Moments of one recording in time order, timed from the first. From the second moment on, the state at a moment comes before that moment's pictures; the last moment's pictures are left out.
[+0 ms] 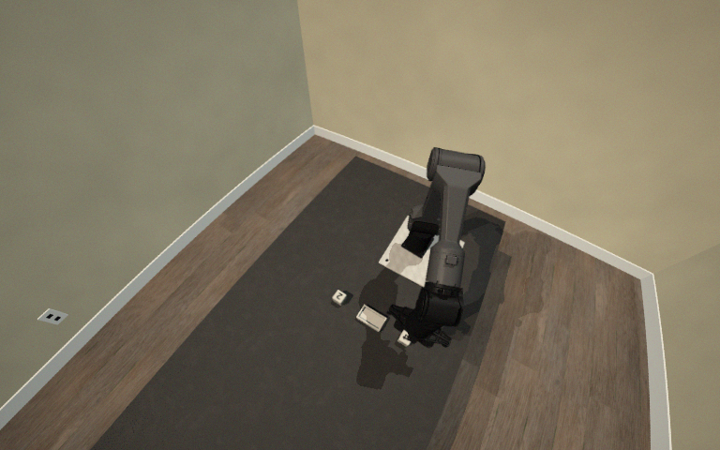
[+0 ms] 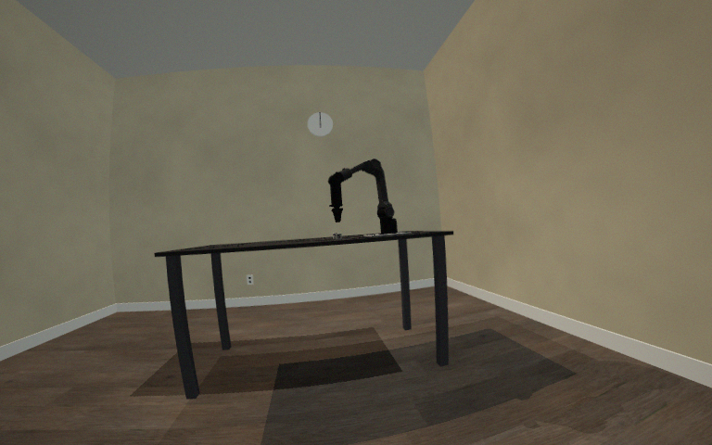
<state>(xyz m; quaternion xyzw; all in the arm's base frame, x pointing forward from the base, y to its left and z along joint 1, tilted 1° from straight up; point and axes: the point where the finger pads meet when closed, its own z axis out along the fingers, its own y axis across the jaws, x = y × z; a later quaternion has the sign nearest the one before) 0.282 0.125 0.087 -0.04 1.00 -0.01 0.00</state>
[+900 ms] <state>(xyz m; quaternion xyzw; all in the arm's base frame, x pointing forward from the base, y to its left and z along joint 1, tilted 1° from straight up) 0.283 0.125 0.071 -0.04 1.00 -0.01 0.00</state>
